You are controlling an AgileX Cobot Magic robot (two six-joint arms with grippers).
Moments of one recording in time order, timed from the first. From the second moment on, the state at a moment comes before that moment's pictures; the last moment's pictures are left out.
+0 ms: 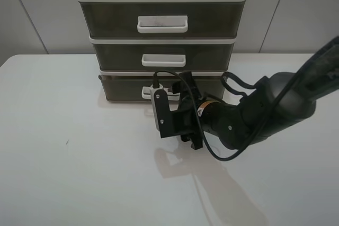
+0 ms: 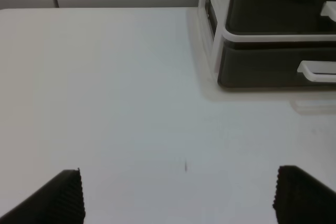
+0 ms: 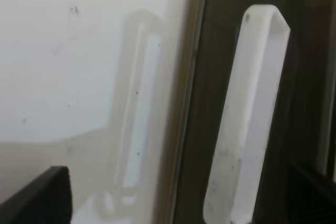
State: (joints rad) left arm -0.06 0.00 -0.51 -0.04 1.06 0.00; right arm 0.76 2.00 -0.72 0.41 -0.58 -1.61
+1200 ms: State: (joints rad) left arm -0.06 0.00 -0.51 -0.04 1.06 0.00; right arm 0.78 2.09 -0.77 0.48 -0.65 -1.61
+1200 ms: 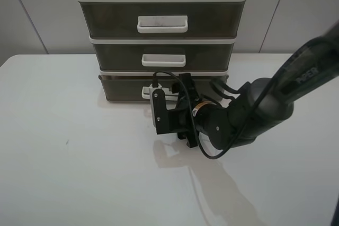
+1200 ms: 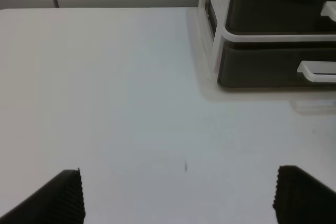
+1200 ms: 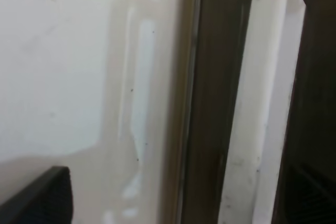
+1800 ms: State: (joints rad) left arm -0.06 0.00 -0.51 -0.04 1.06 0.00; right arm 0.79 2.04 -0.78 0.56 -0.52 -1.79
